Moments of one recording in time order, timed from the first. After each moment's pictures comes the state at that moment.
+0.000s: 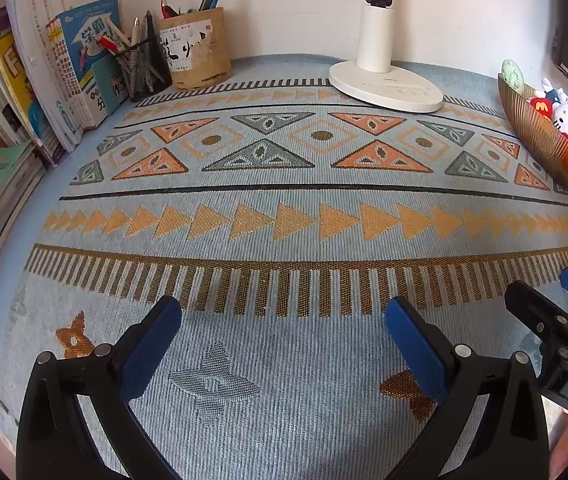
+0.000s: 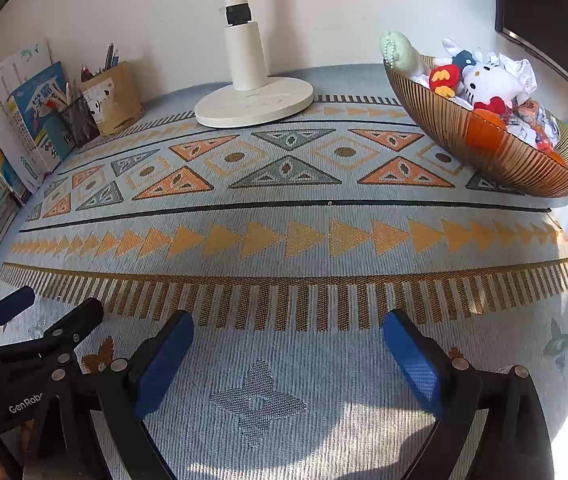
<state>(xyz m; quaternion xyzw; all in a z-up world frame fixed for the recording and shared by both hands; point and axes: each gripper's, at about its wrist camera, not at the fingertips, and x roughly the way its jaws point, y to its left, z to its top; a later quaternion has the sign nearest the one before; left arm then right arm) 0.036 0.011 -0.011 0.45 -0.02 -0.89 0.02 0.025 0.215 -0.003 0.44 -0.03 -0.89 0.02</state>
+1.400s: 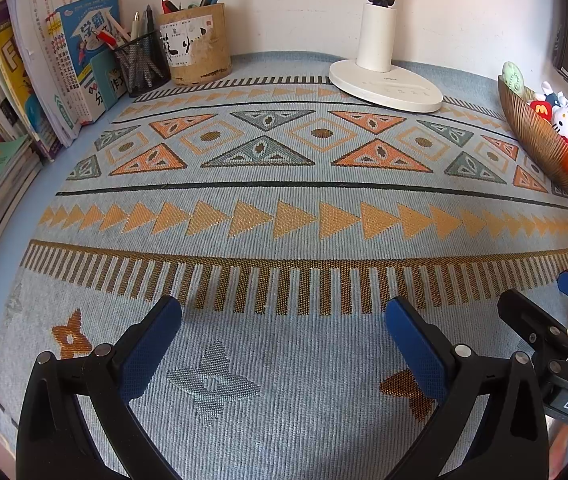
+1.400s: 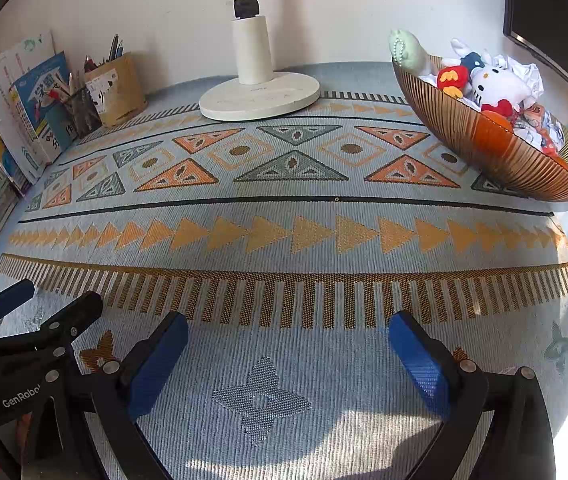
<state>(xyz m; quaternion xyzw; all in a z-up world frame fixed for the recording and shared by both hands) 0.036 0.009 -0.012 0.46 -0.01 -0.89 0.02 0.023 0.212 -0.005 0.45 -0.02 -0.89 0.03</state>
